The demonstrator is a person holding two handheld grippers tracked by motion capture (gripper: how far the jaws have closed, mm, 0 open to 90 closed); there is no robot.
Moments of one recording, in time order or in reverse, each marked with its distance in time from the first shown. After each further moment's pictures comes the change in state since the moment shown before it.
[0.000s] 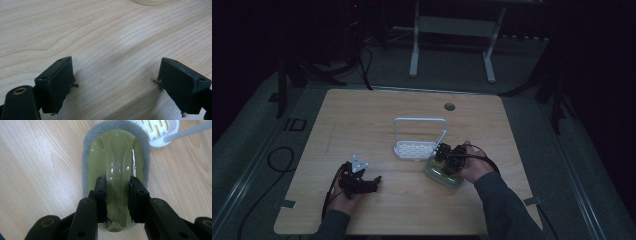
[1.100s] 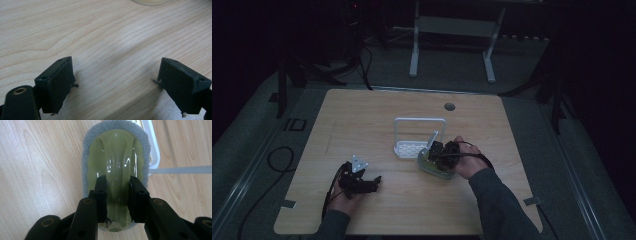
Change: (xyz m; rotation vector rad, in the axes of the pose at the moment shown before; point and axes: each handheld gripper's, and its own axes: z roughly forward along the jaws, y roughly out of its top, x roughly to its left) left arm 0.000 0.000 0.000 -0.002 0.000 -0.002; right arm 0.005 0.018 -0.003 -0.096 -0.103 -0.156
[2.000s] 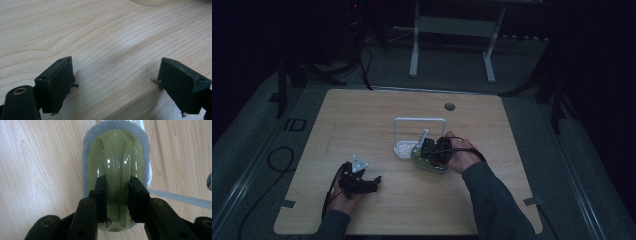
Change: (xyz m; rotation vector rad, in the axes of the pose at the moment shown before) left arm 0.000 0.000 0.000 0.001 -0.001 0.002; right arm -0.002 0.025 0.001 -0.011 -0.025 -0.094
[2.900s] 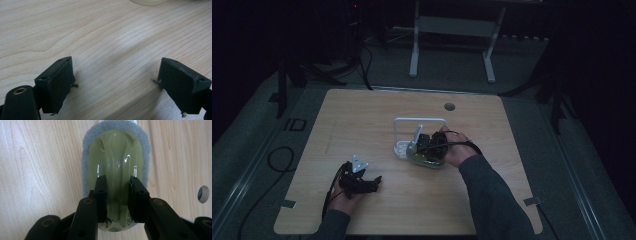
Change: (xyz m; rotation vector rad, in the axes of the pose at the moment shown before) left arm 0.000 0.000 0.000 0.001 -0.006 0.008; right arm -0.009 0.015 -0.002 -0.013 0.003 -0.063
